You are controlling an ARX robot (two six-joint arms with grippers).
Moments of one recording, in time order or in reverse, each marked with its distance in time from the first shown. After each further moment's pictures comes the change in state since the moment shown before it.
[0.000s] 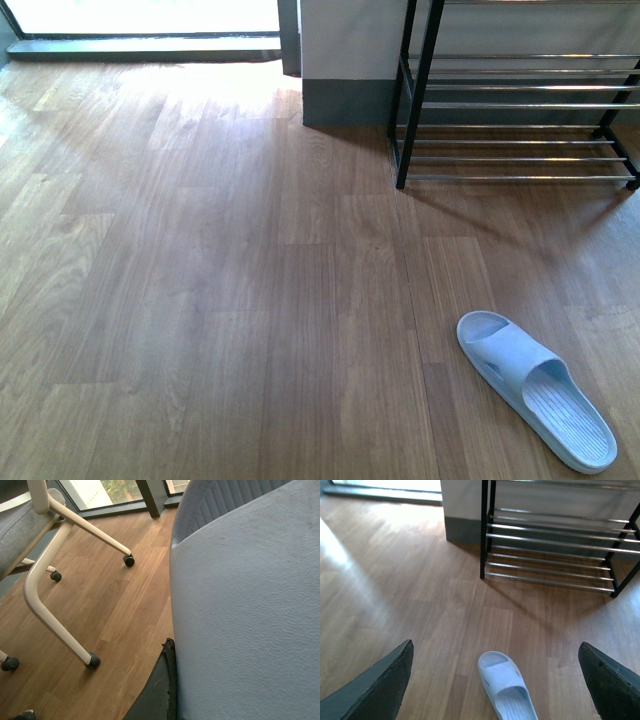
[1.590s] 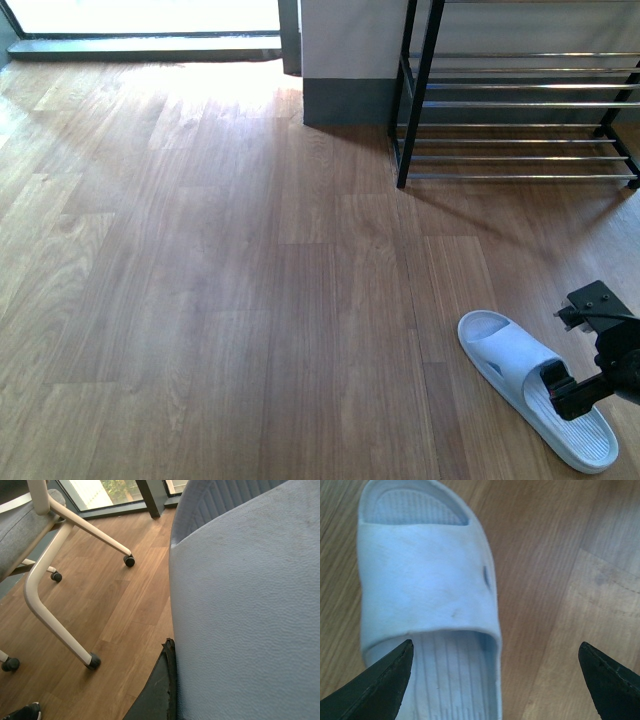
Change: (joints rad) left arm 0.000 0.000 0.000 0.000 0.000 0.000; right arm -0.224 2.183 0.841 0.780 0.011 -0.520
